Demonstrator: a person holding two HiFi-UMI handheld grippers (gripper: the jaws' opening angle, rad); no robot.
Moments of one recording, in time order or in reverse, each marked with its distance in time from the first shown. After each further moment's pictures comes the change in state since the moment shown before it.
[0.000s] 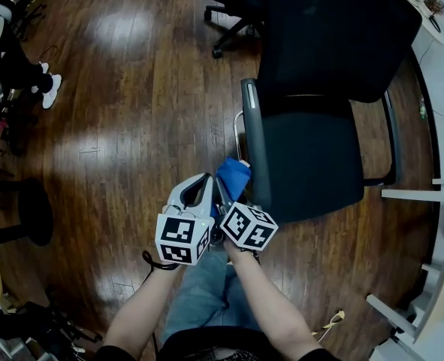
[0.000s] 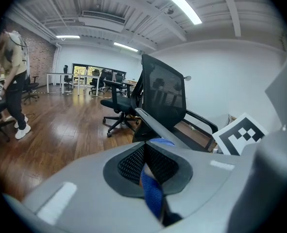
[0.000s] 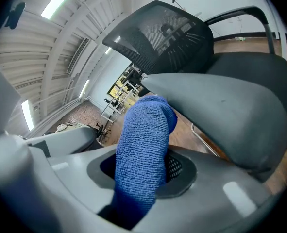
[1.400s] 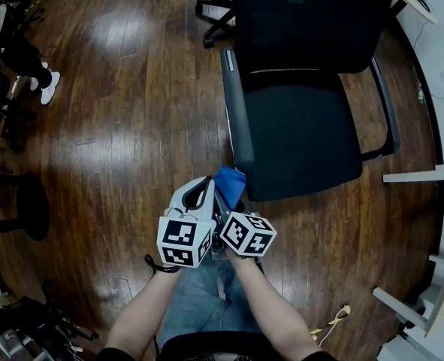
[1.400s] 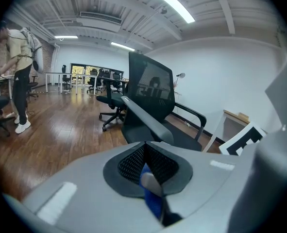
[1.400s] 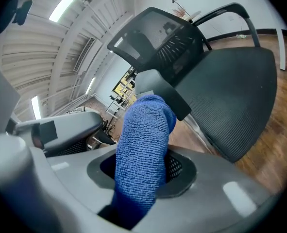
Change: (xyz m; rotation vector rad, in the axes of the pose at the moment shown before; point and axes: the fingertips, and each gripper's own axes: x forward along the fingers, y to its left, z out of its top) left arm -0.030 -0.079 -0.079 0.011 0.003 -0.014; right arm -0.083 -0.057 -0.070 -0.035 0.027 0.060
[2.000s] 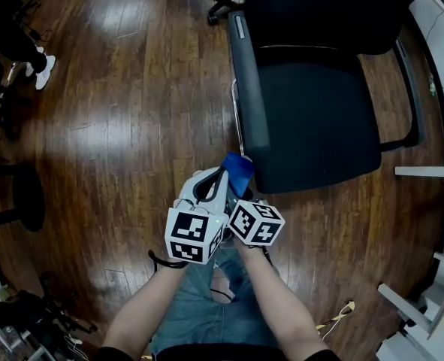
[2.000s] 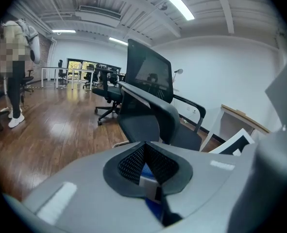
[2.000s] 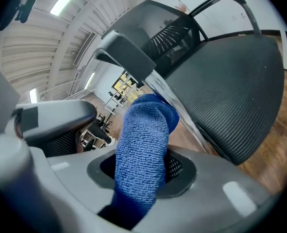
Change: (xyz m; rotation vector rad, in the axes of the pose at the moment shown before) left arm 0.041 0.001 -0.056 0.001 0.030 -0.049; right arm 0.040 -0.062 -0.034 -0.043 0.023 -0.023
